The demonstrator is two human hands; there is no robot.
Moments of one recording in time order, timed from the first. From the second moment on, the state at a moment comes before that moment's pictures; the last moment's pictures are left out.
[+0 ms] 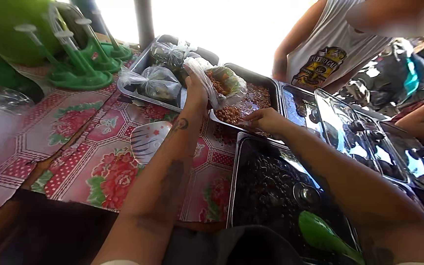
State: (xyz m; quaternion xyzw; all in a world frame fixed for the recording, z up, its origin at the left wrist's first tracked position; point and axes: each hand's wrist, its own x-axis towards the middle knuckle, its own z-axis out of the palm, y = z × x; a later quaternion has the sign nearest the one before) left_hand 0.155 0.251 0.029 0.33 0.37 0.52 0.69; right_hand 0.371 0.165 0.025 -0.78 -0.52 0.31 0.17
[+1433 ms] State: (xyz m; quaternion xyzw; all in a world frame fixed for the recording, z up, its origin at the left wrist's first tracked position) left_hand 0.176 0.264 0.016 0.36 0.33 0.49 0.72; right_hand 0.377 0.191 0.029 -0.76 -0.65 0.00 0.08
